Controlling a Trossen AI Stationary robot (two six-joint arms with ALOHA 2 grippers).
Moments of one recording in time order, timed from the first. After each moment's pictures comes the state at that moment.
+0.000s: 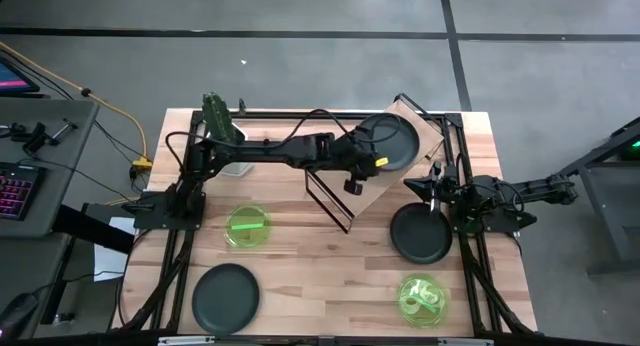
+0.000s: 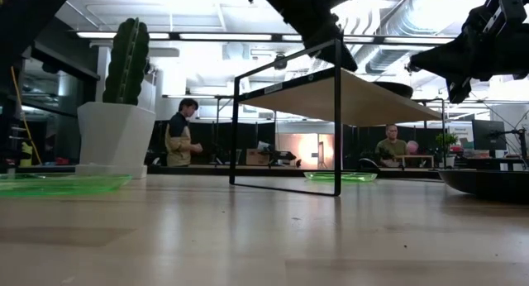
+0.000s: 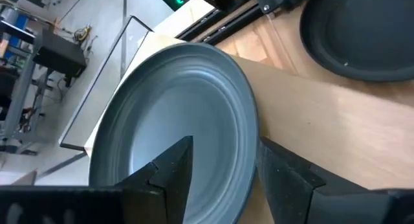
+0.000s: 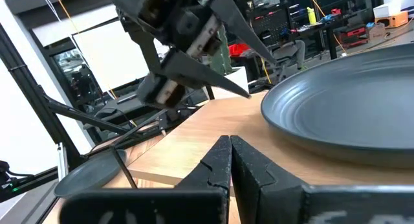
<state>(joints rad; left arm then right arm) 0.09 2.11 1.93 -0.46 -0.22 0.65 0.17 0.01 0.01 0.07 0.42 0.31</state>
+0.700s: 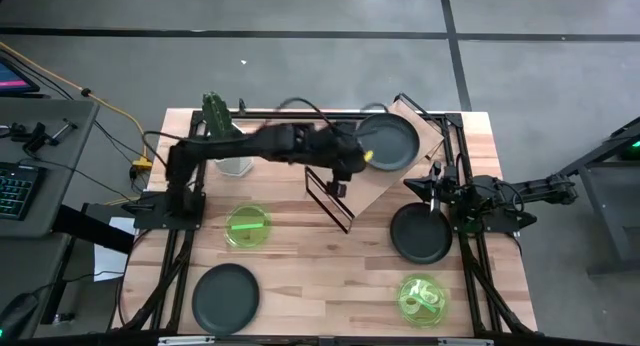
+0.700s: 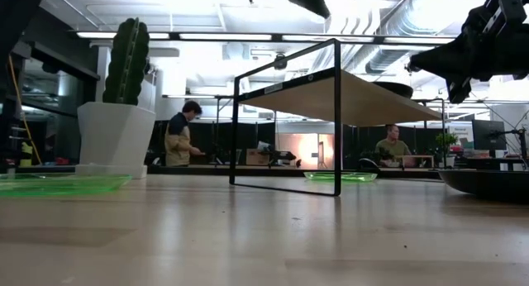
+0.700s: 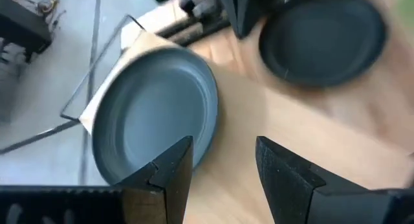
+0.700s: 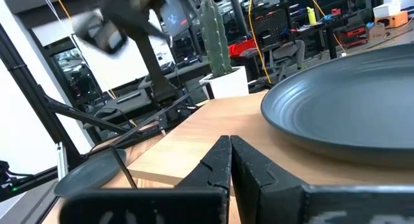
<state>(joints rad) 0.05 1.95 2.05 -0.80 -0.16 0.45 0.17 0.02 0.01 0.07 0.42 0.31</state>
